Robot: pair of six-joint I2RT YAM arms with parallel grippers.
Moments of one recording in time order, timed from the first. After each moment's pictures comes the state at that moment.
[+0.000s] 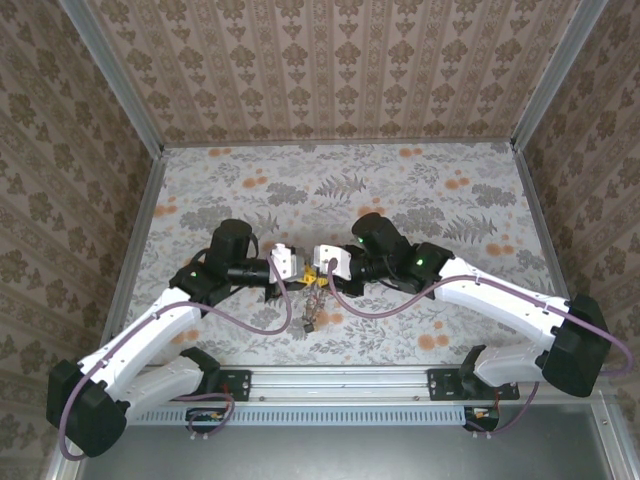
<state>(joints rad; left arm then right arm) -0.63 0.97 0.71 -0.32 0.82 0.64 0.86 1.29 1.02 -0.39 -0.37 -0.55</state>
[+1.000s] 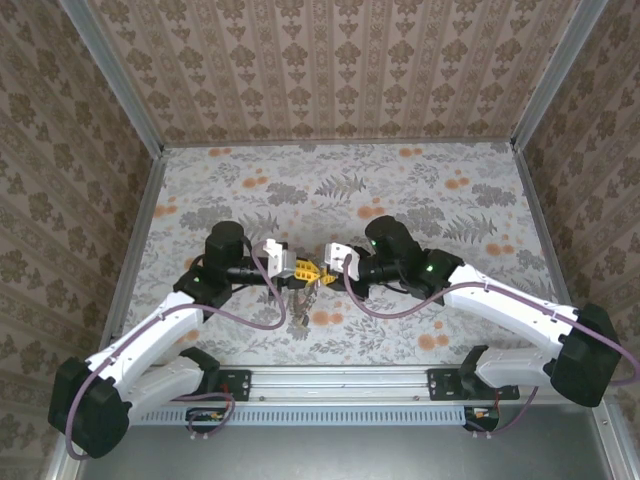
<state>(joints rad) -0.59 0.97 0.60 0.03 1.01 0.43 0.82 1.23 0.92 -0.29 -0.46 -0.45</state>
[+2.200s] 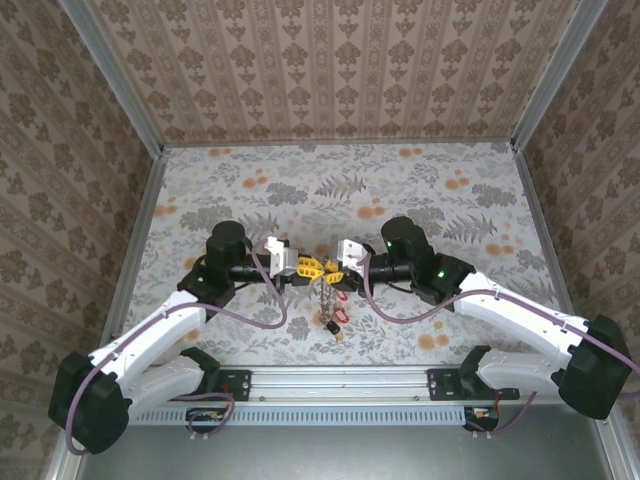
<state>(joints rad) -0.62 0.99 0.60 0.15 1.01 0.38 0.77 1.15 0.83 -0.13 -0.53 -0.42</state>
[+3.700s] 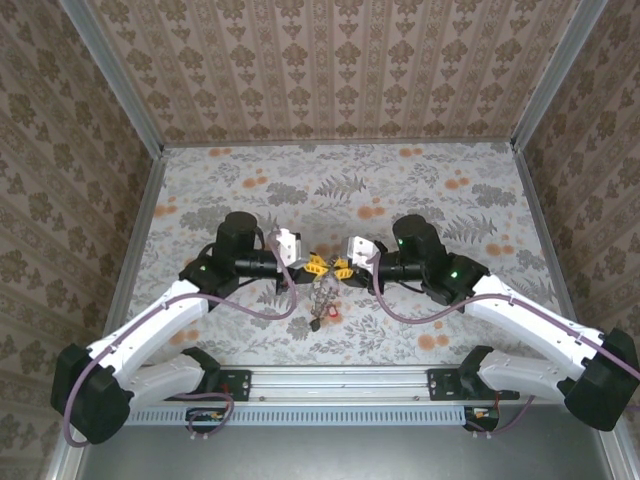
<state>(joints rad) -0.65 1.04 0.72 -0.09 0.91 0.40 0.73 1.08 0.84 -0.23 -0.51 -0.45</state>
